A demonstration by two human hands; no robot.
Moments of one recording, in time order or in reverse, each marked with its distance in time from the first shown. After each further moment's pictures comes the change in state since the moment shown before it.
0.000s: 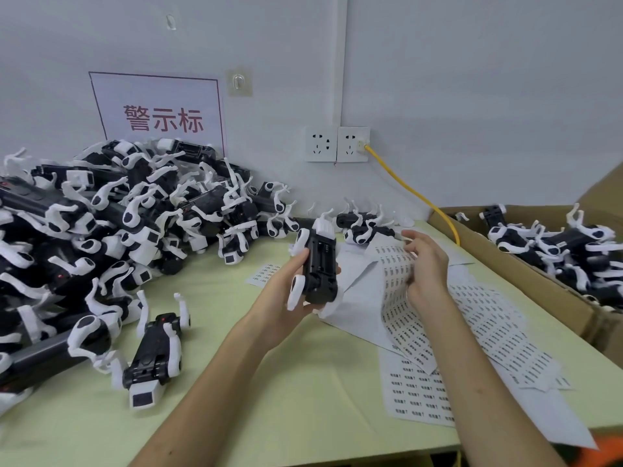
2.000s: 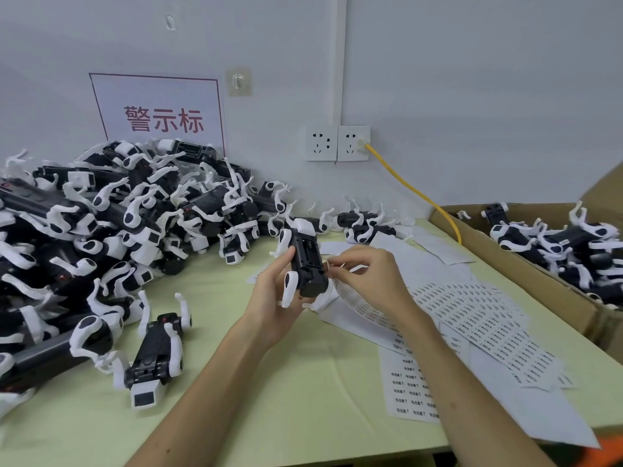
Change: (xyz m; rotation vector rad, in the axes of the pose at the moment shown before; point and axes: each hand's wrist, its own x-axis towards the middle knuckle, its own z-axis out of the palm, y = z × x) left_hand -0.005 0.004 0.002 -0.224 0.016 0.040; right_hand -0.035 0.025 0.023 -0.604 -0.649 -0.560
